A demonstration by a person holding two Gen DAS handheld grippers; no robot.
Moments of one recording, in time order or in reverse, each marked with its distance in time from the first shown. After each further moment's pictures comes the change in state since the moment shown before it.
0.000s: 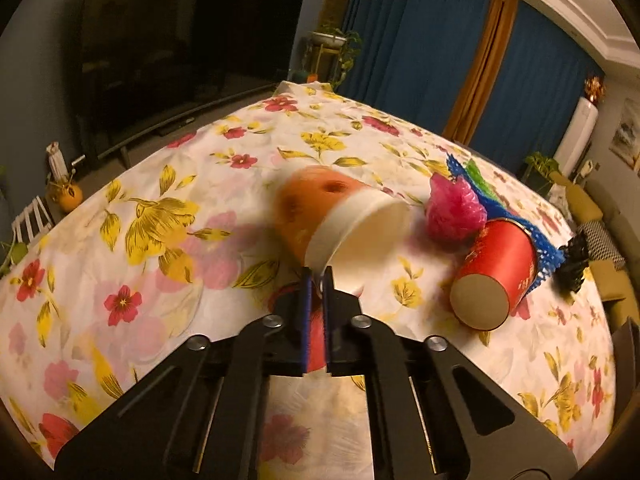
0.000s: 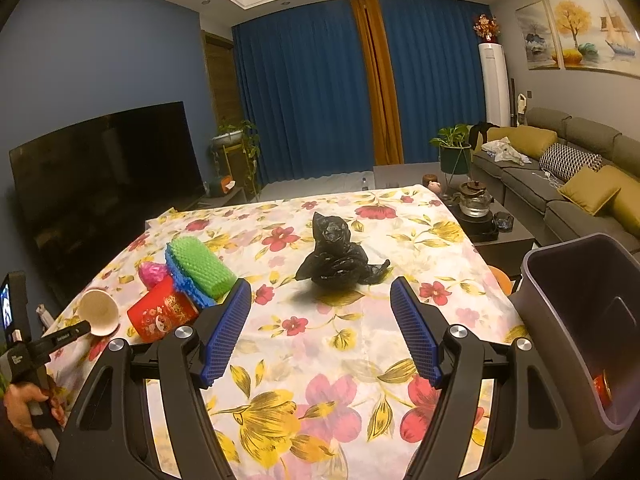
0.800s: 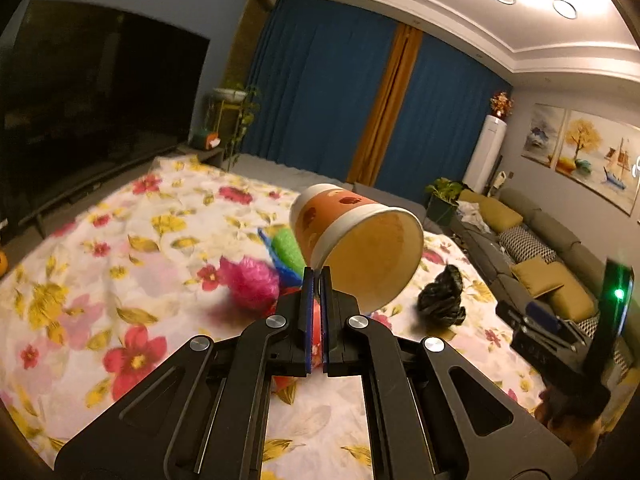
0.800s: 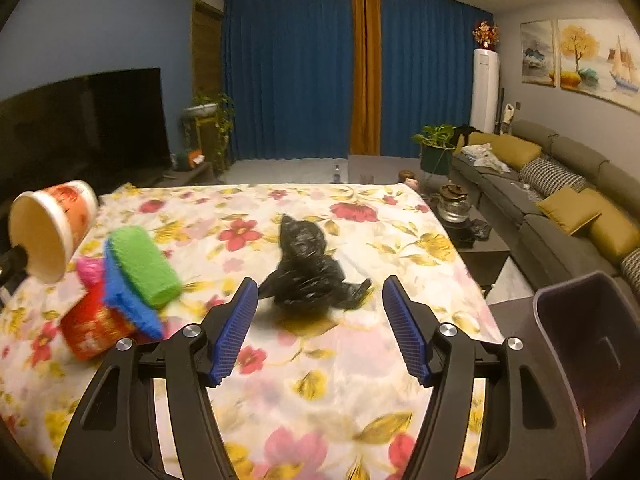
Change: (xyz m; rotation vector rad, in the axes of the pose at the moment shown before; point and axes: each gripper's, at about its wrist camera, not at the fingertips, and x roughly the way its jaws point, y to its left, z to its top) left arm -0.045 -0.121 0.016 0.109 -0.182 -0.316; right arm 0.086 0.003 0.021 -0.099 0.074 -0.158
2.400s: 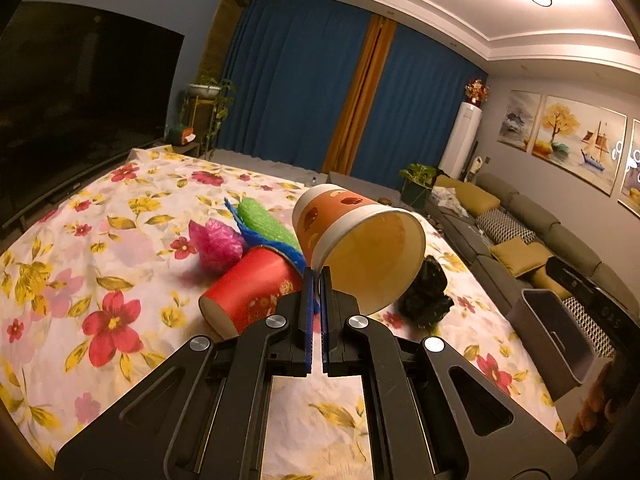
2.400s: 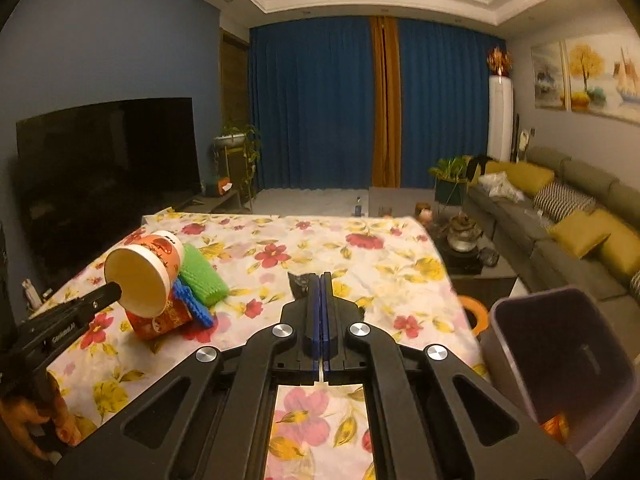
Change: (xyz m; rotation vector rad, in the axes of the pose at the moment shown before) left arm -0.024 -0.018 -0.030 0.058 0.023 -0.087; right arm -0.098 -0.015 -0.008 0.004 -0.102 0.132
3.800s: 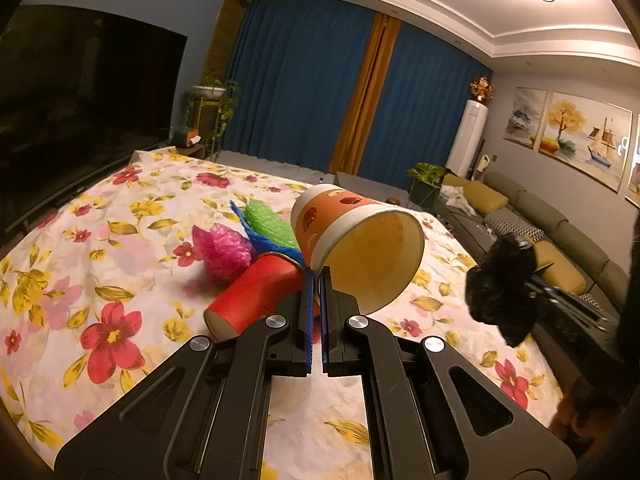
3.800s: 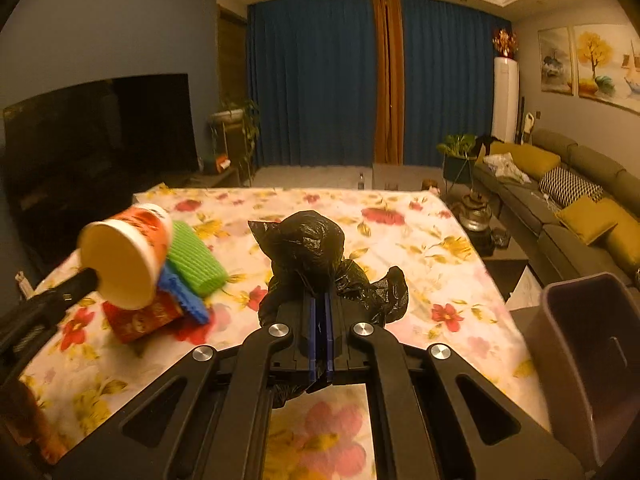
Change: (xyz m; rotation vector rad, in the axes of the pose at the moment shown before) left arm 0.017 0.002 0.005 0.016 -0.004 0.022; right arm 0.047 0.019 -0.009 -0.024 0.050 -0.016
